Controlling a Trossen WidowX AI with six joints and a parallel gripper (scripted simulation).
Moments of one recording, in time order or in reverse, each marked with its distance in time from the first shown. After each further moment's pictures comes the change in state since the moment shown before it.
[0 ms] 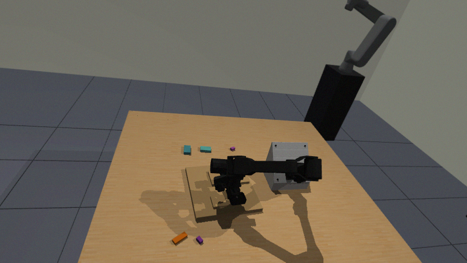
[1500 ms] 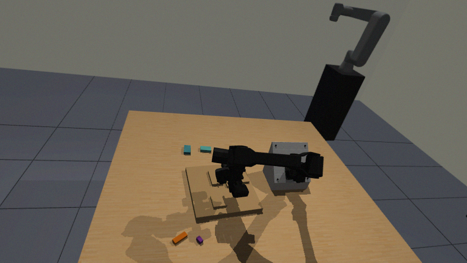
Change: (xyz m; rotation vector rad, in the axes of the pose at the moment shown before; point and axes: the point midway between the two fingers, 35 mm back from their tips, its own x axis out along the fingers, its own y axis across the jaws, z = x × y) arm -0.044 0.001 0.001 0.001 -0.001 0.006
